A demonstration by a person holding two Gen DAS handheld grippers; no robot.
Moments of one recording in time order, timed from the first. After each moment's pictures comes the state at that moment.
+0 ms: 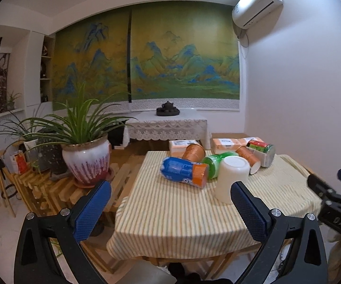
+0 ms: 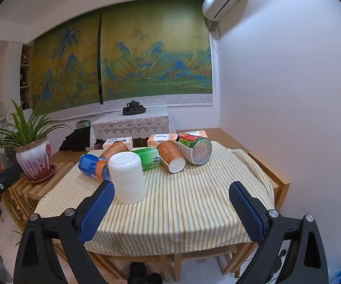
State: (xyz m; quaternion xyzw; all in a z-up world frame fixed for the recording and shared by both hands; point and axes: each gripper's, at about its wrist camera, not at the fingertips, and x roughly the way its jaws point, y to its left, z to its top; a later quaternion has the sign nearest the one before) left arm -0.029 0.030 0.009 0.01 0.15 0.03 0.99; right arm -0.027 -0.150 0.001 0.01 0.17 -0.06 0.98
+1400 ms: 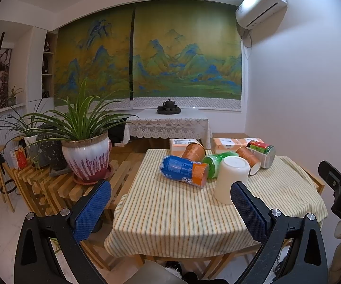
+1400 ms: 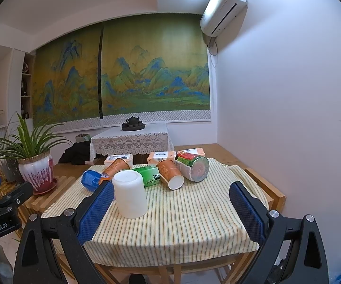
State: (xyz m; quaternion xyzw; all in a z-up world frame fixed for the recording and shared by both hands) left arm -0.024 0.030 0.008 -0.01 0.16 0.04 0.99; right arm -0.043 -0.147 0.018 0.01 0.13 -0.06 0.99
